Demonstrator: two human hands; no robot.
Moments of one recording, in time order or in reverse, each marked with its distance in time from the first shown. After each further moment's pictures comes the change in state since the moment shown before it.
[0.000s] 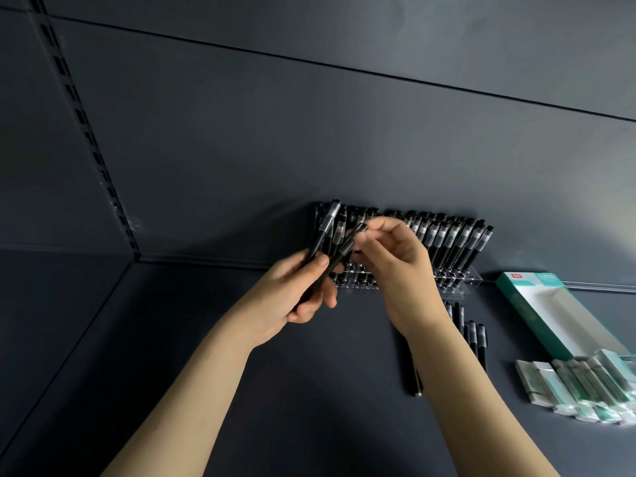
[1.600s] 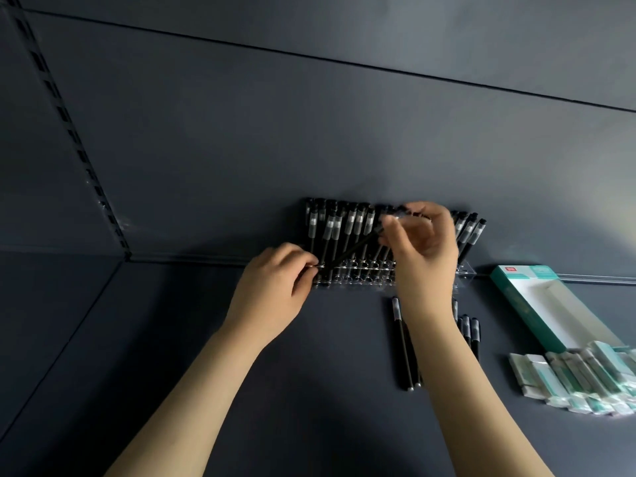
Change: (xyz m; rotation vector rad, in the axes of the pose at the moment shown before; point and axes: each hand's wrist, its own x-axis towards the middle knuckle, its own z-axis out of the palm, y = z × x) left_hand 0.014 -0.033 -0.013 1.272 0.384 0.535; right_hand 0.000 -0.007 -0.017 -0.177 0.298 -0.271
